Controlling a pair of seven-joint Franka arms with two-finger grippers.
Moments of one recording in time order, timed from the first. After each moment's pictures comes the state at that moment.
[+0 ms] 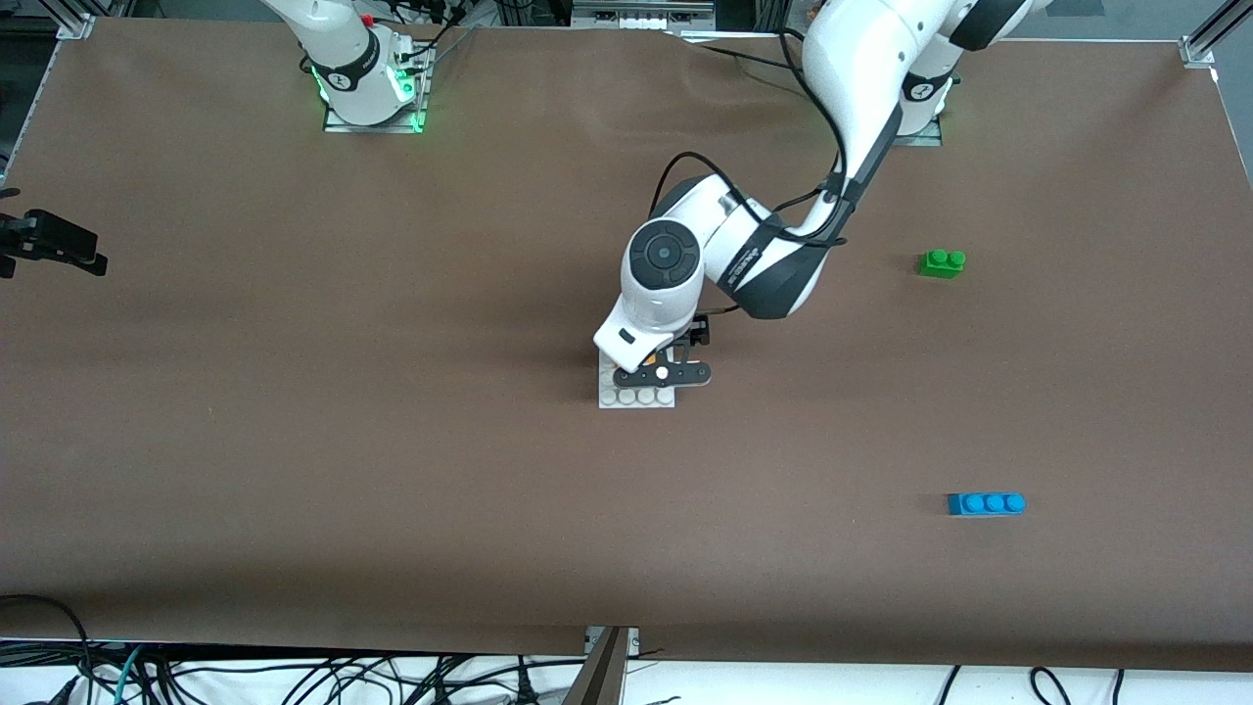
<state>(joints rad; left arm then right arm) -0.57 0.75 -0.15 -1.22 0.04 1.91 -0.79 0.01 0.15 -0.12 -1.43 -0.03 1.54 -0.17</state>
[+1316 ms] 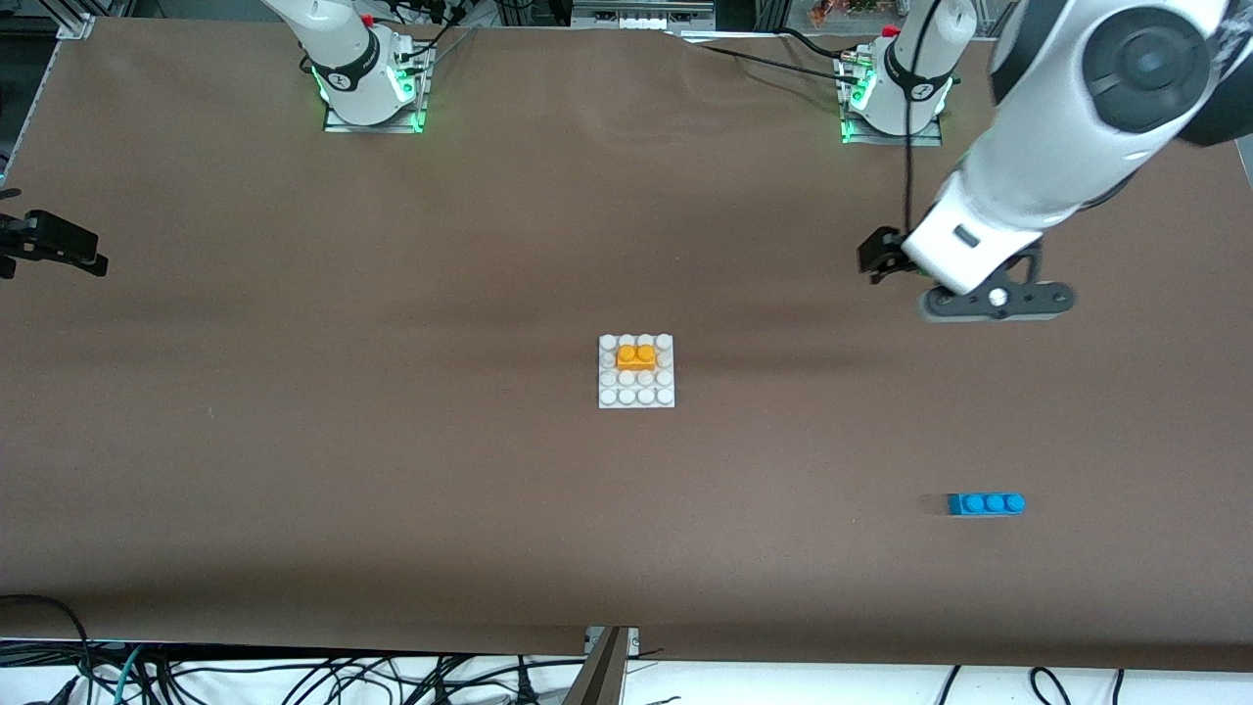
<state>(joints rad) -0.20 0.19 -0.12 -1.41 0.03 1.48 -0.34 0.01 0.15 -0.12 -1.43 -0.03 1.54 -0.17</state>
